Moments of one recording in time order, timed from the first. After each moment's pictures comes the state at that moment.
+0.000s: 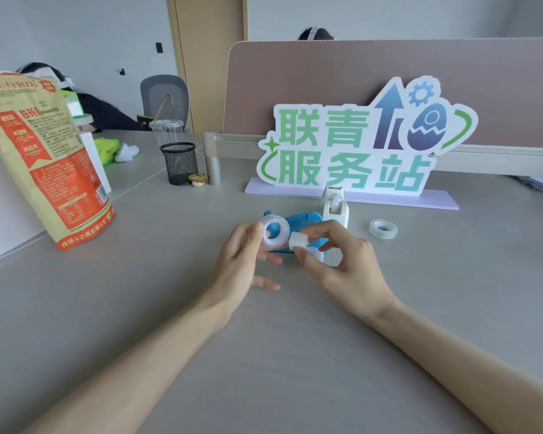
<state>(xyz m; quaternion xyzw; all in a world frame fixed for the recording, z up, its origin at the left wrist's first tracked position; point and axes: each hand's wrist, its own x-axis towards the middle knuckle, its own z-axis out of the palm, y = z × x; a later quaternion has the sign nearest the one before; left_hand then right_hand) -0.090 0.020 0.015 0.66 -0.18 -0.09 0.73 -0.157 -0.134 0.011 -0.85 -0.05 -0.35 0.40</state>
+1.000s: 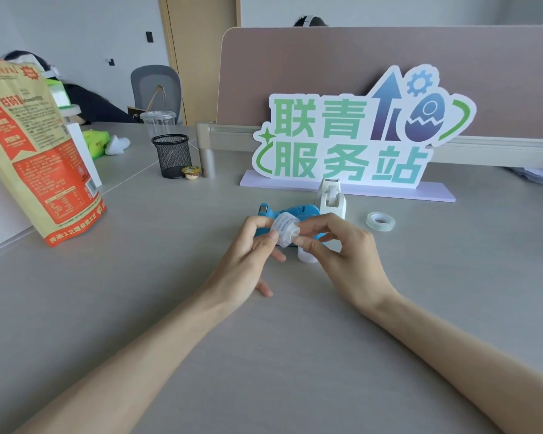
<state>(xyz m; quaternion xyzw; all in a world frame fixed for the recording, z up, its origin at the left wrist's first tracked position) -0.096 0.023 0.015 0.72 -0.29 -0.10 0.63 -0.151 -0.138 0.010 -0.83 -0.03 -0.33 0.45</state>
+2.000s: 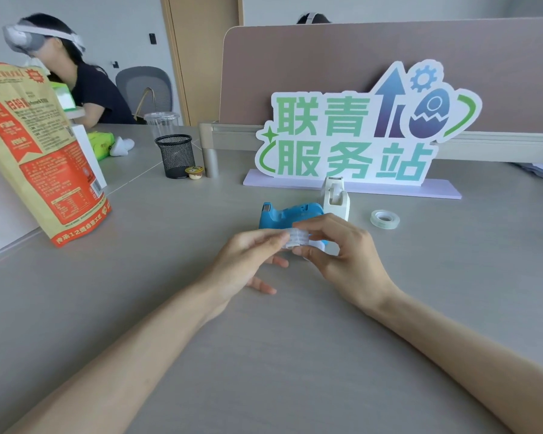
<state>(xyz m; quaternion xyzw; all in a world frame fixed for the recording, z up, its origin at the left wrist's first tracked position) -0.089 0.028 0.022 0.70 -0.24 -0.20 0.64 -0.145 -0.142 0.003 -0.85 -0.11 -0.35 0.38</state>
